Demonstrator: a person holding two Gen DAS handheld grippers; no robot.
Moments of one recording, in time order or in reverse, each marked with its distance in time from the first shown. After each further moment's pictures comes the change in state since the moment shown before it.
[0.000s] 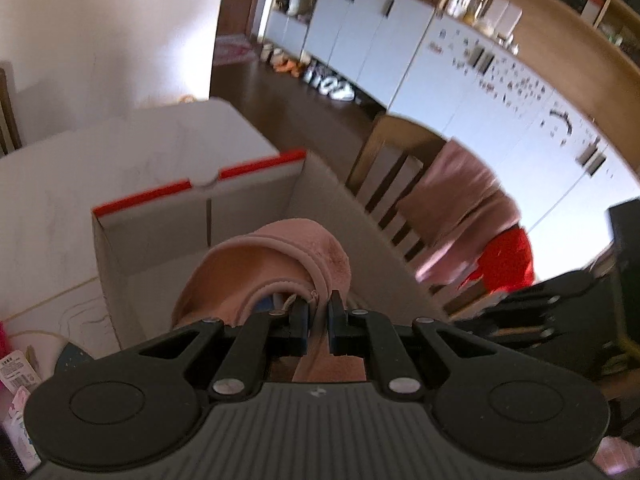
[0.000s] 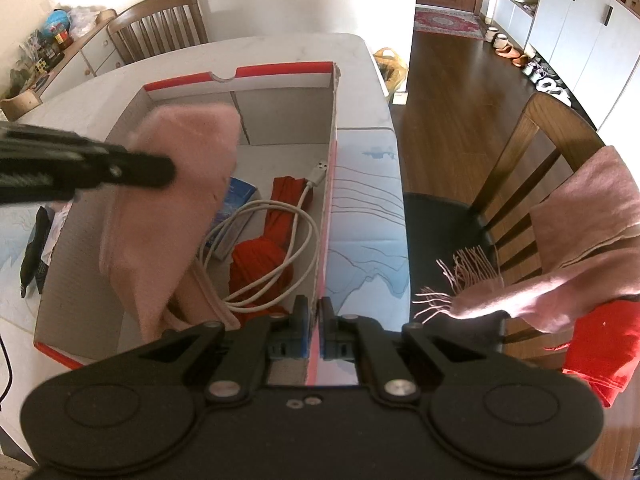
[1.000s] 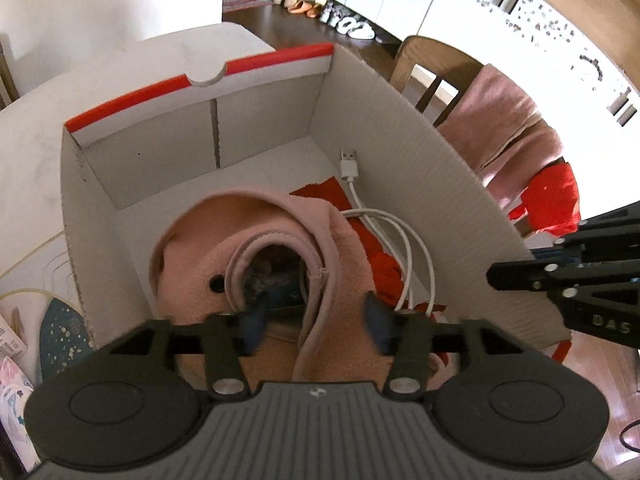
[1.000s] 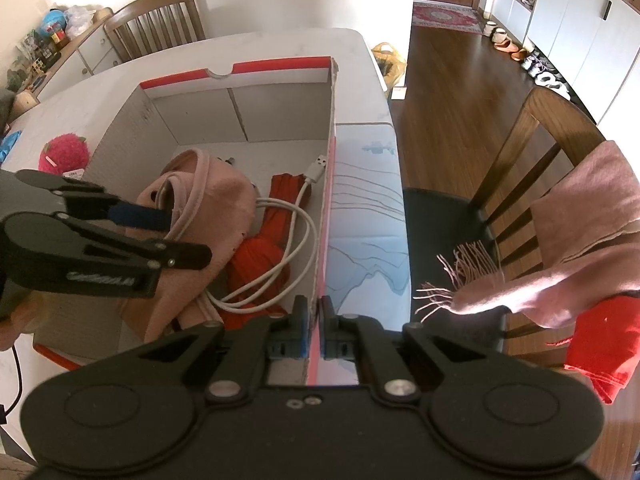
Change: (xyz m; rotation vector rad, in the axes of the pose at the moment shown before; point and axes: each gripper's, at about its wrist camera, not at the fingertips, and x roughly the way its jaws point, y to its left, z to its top) left arm 0.050 0.007 -0.028 0.017 0.155 0.075; right arm 0.002 -0.001 0.001 0.010 0.015 -0.001
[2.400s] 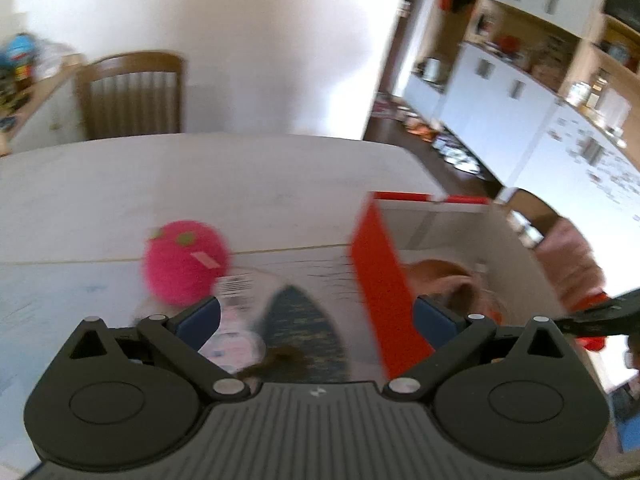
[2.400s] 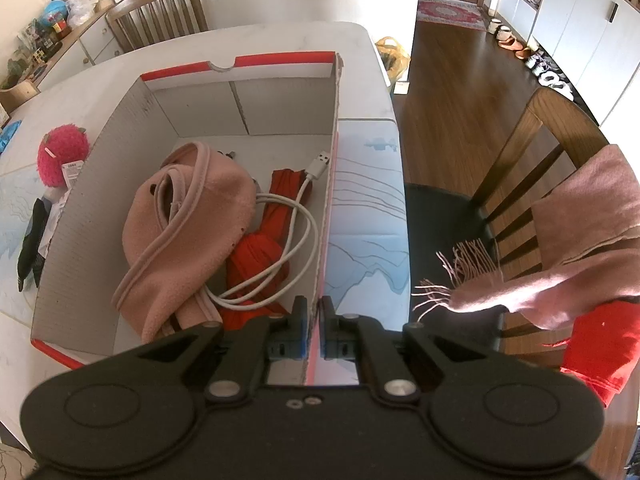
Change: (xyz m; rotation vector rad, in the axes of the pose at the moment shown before) left arm -0.172 0.119 -0.098 -0.318 -0.344 0.243; right arm 0.002 0.001 0.004 -0.016 0.027 -0.003
